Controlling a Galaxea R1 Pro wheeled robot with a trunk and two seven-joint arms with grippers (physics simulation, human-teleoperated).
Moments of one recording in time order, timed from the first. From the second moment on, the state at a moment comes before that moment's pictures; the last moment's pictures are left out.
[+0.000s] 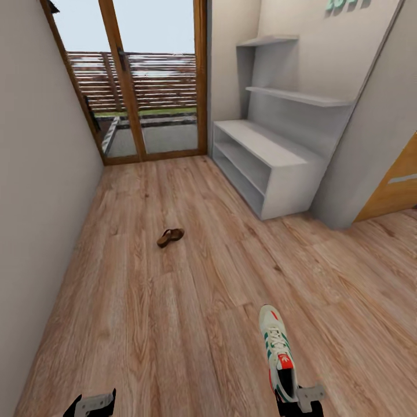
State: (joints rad) left arm -0.26 0.12 0.09 -0.27 0.08 -0.64 -0.01; right arm -0.27 -0.04 -0.08 -0.33 0.17 -0.49 0.00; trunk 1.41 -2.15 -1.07
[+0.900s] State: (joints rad) left arm -0.26 0.12 0.09 -0.25 0.08 -0.64 -0.01; right arm -0.27 -0.04 -0.08 -0.33 0.17 -0.49 0.00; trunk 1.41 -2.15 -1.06
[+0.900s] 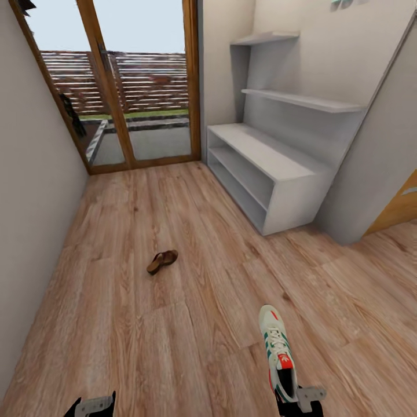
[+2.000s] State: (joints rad) left arm -0.25 0.09 0.08 -0.20 0.08 -0.64 -0.03; right arm -0.27 -0.04 -0.08 -0.28 0.17 -0.48 0.00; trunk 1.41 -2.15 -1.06
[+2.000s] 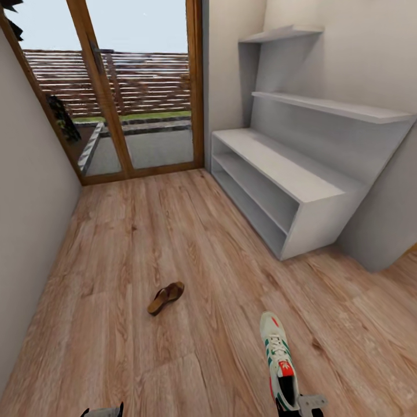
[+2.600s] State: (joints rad) left arm -0.31 0.09 0.07 -0.21 -0.03 -0.59 -0.03; right arm -0.28 -0.04 -0.06 -0.65 0.29 -0.34 0.07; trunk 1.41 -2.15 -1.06
